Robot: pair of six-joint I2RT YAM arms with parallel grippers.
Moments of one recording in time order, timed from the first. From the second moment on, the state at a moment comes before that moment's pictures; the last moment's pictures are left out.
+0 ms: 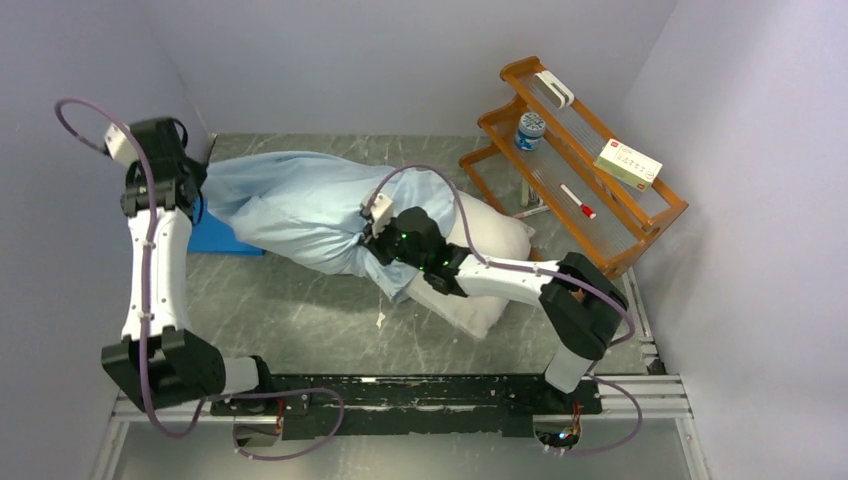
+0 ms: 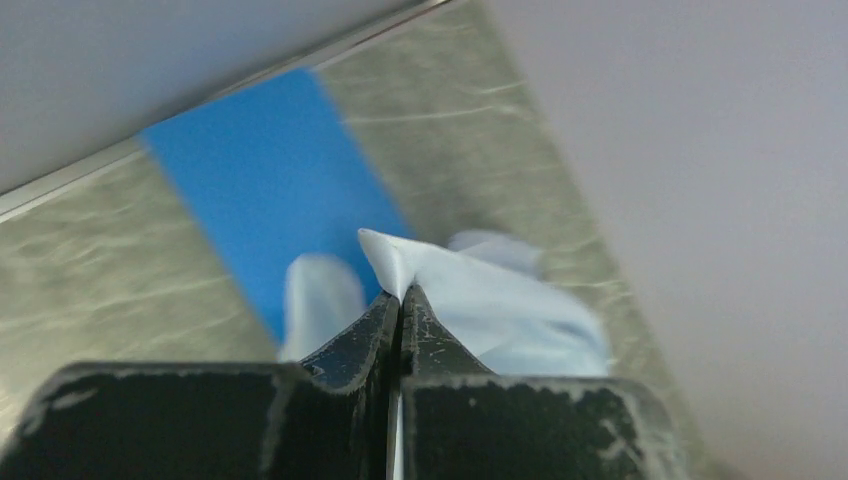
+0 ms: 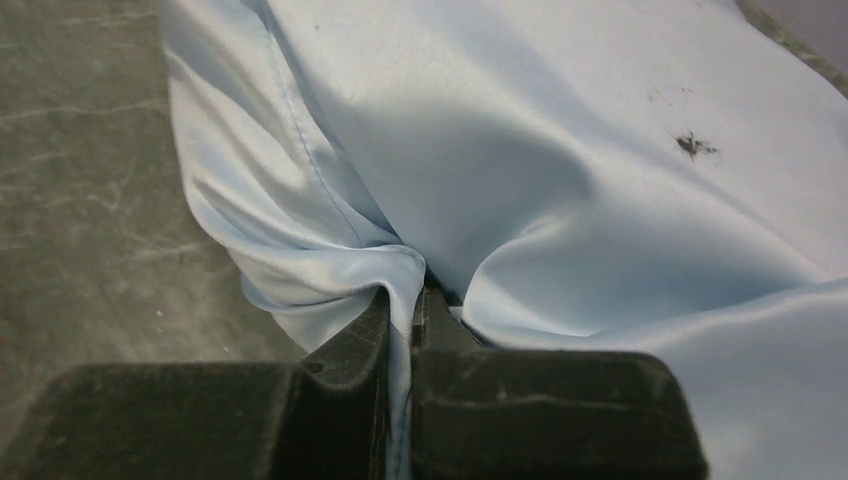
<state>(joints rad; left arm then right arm) 0.24 1.35 1.45 -0.62 -0.29 -0.80 0.91 1.67 0.98 0.42 -0.06 -0.07</state>
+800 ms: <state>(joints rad) -0.22 1.20 1.31 -0.56 -0.15 -0.42 0.75 1.14 1.03 -0.23 0.06 0.34</state>
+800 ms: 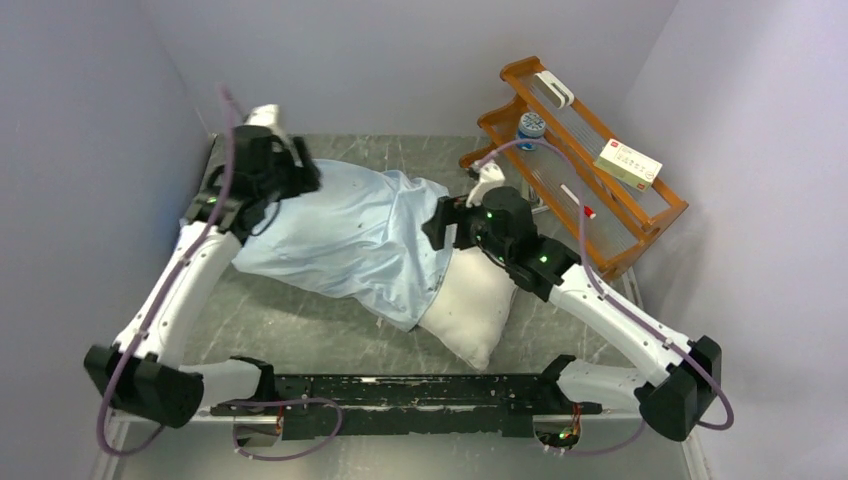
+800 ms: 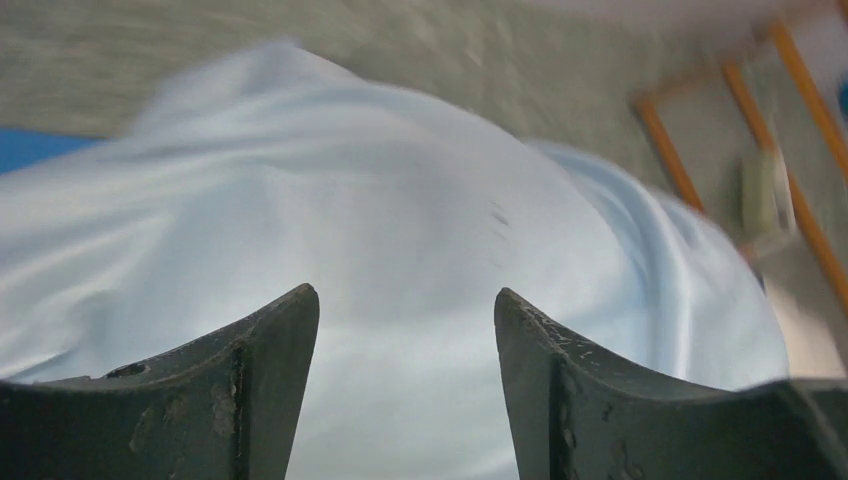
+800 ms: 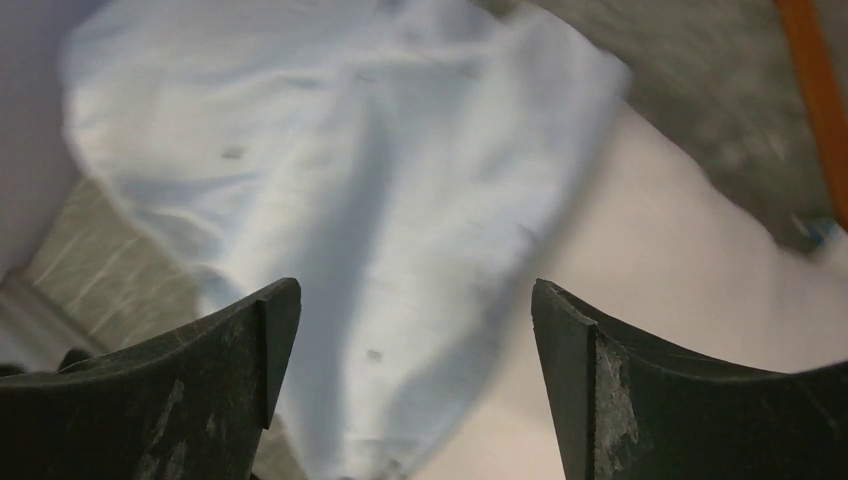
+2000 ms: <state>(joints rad) -0.93 1.99 1.97 -0.64 -0.38 -0.25 0.56 0.81 0.35 0.10 -0.01 0.79</state>
